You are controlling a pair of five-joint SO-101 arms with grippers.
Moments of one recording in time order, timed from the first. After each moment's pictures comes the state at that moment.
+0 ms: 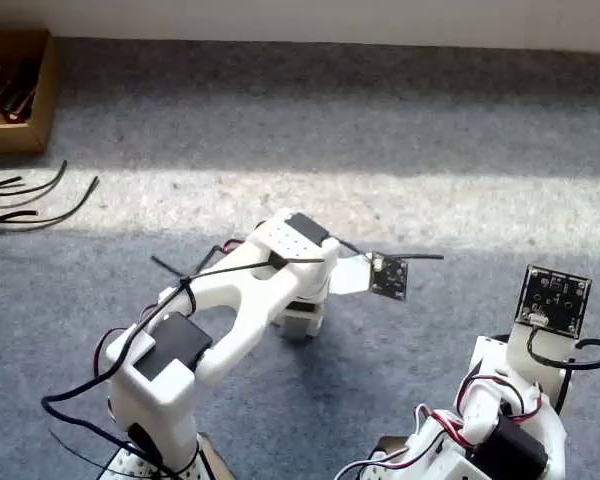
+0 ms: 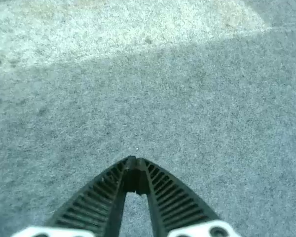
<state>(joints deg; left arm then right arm) 31.0 15.4 15.9 64.9 -57.9 32.2 -90.0 60.2 83.5 23.5</state>
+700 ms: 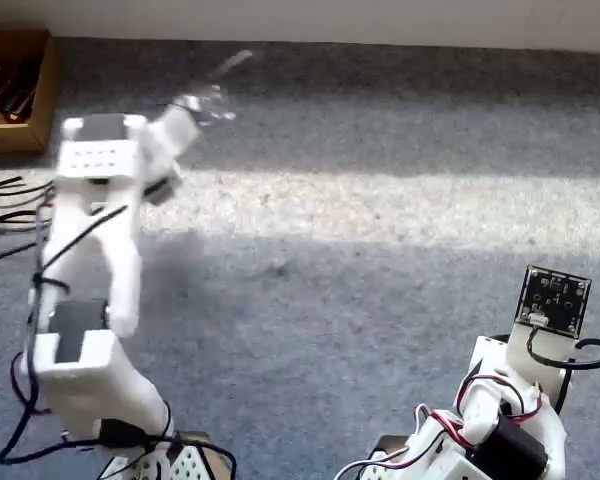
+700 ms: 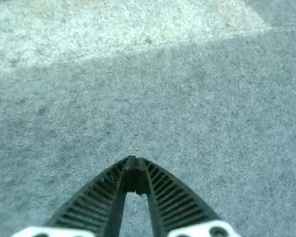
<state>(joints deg) -16.3 12.0 -9.8 72.0 -57.9 32.2 -90.0 60.2 83.5 23.5</state>
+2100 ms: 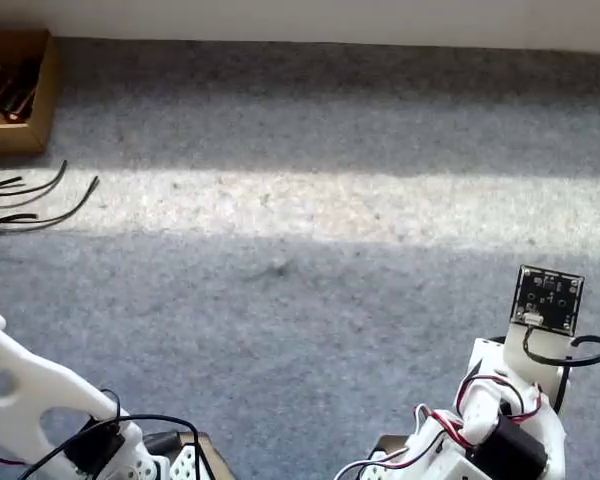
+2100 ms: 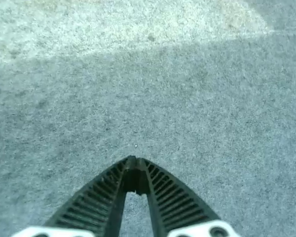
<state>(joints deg) -60.3 42.4 -54.5 80.9 -56.8 31.7 -90.0 60.2 84.0 25.9</state>
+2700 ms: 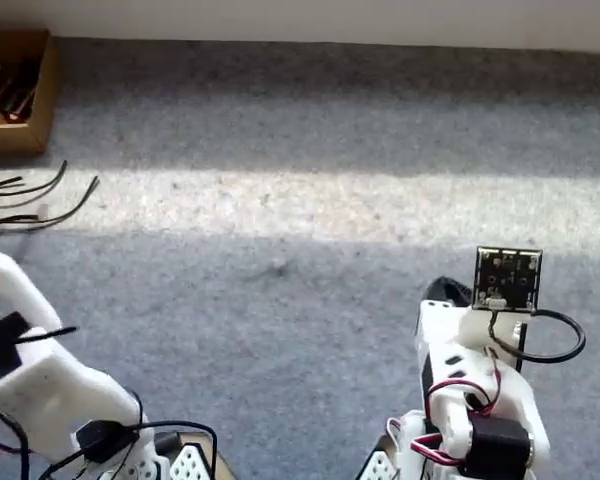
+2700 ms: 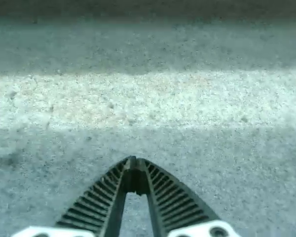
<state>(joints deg) -40.2 10.9 -56.0 101.8 -16.7 1.6 -90.0 60.2 72.9 6.0</state>
